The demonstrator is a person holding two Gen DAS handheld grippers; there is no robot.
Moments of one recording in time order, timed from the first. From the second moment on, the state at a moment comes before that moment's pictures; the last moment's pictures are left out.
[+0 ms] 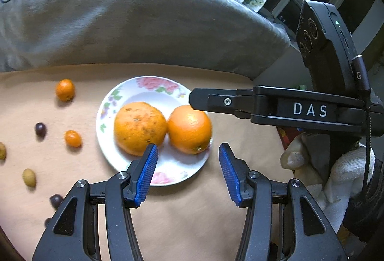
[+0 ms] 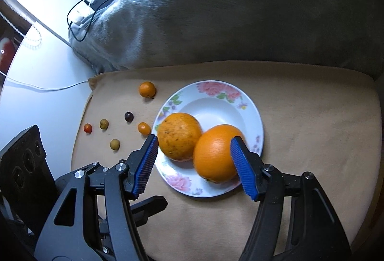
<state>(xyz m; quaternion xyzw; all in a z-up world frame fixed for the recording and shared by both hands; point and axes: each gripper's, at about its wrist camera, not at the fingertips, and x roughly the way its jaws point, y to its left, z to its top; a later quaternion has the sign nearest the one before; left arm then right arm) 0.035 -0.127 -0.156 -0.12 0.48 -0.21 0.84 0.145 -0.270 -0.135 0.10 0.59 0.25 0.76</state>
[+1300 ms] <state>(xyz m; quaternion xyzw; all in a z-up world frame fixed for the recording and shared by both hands) 0.024 0.112 -0.212 -0.17 0.51 0.03 0.84 0.145 -0.068 -0.164 -0.08 0.58 0.36 0.73</state>
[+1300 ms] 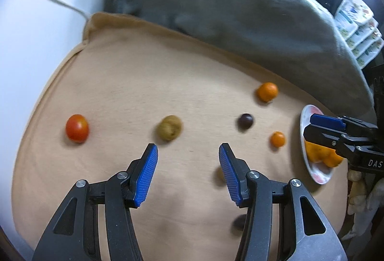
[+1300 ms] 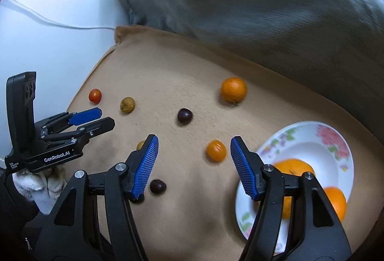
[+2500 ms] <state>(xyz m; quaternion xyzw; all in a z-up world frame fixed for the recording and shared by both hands) 0.063 0.127 -0.251 -0.17 0.54 0.02 0.83 0.162 0.007 -0.234 -0.13 0.63 0.36 0.68</state>
